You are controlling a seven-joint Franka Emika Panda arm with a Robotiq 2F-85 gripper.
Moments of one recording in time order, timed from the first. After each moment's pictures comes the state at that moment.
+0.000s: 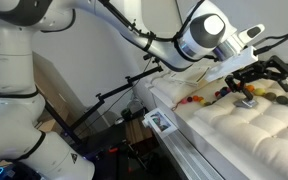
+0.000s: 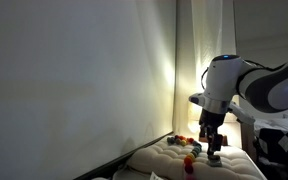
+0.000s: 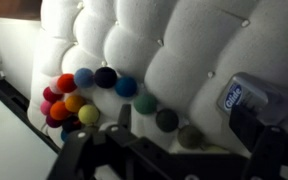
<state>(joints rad) 0.08 0.62 -0.15 -1.76 -0.68 2.60 -0.08</state>
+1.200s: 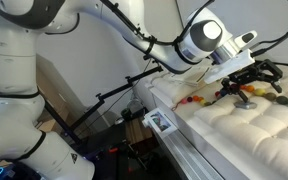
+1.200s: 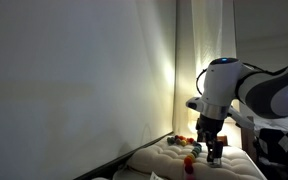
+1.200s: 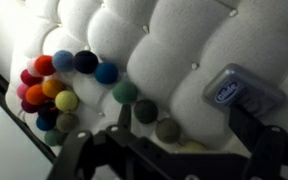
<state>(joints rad) 0.11 0.65 -0.14 -1.74 -0.70 2.59 -0.12</state>
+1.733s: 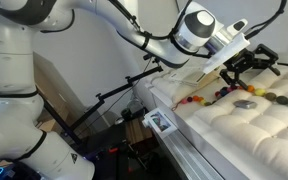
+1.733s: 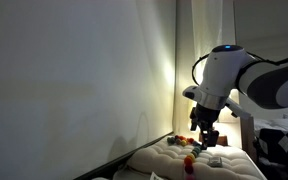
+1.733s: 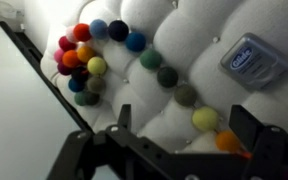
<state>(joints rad) 0.15 0.60 -0.16 -1.74 -0.83 2.59 -0.07</state>
